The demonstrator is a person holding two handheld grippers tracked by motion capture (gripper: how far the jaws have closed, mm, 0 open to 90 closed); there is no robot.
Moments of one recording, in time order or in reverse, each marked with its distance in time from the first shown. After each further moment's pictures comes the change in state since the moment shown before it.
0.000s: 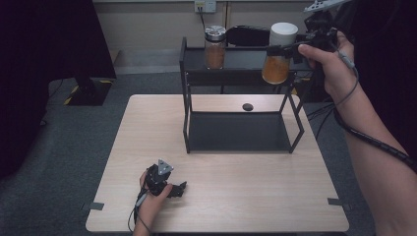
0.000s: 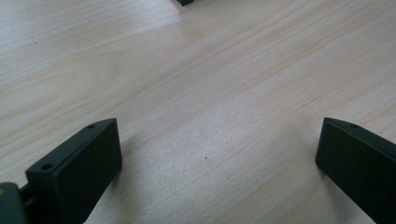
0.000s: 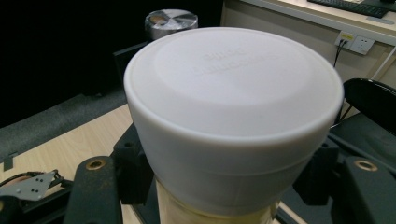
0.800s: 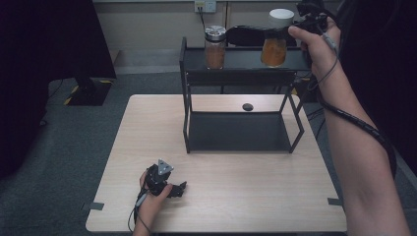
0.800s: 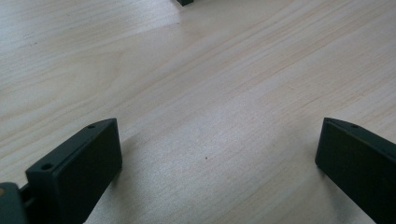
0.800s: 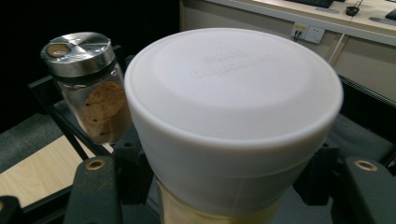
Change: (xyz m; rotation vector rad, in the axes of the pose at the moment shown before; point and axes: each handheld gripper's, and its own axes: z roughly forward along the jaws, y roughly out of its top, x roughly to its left) left arm 0.000 0.000 0.000 0.000 0.000 0.000; right arm -0.016 0.021 0.037 0.012 -0.149 0.087
